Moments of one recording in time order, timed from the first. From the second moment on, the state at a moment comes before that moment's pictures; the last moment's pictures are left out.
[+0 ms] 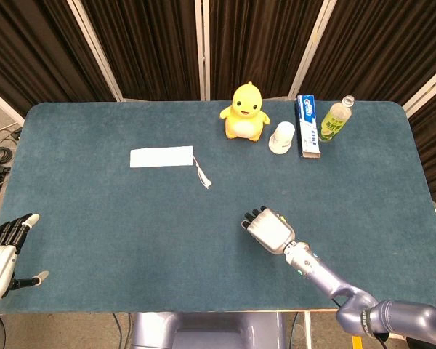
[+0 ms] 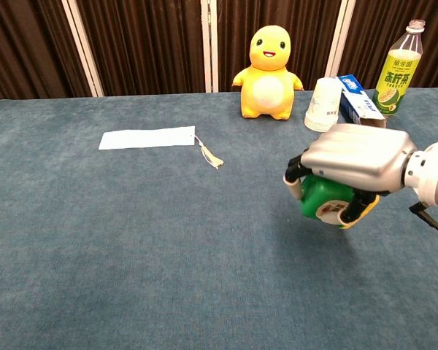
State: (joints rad) left arm -0.06 -1.00 0.03 -1.88 1.47 1.40 0.05; right arm 0.74 -1.46 0.01 -1.51 -1.46 0.97 -0.45
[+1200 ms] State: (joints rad) left arm -0.06 -1.02 0.03 -1.88 1.47 1.40 0.09; right arm 0.61 -1.51 -0.11 -1.14 -1.70 1.21 0.52
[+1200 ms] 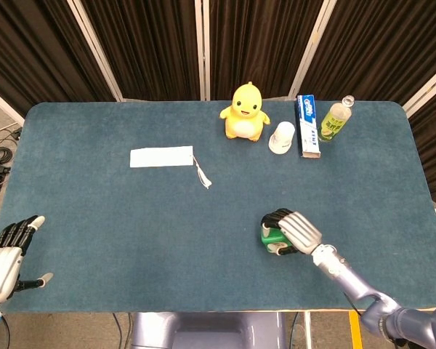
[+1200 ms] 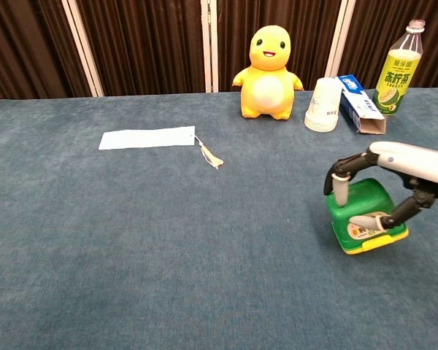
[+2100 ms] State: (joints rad) left arm -0.03 -1.00 0.05 -1.90 1.56 1.47 0.07; right arm 0.43 -1.19 -0.14 -1.38 -1.71 1.50 0.42
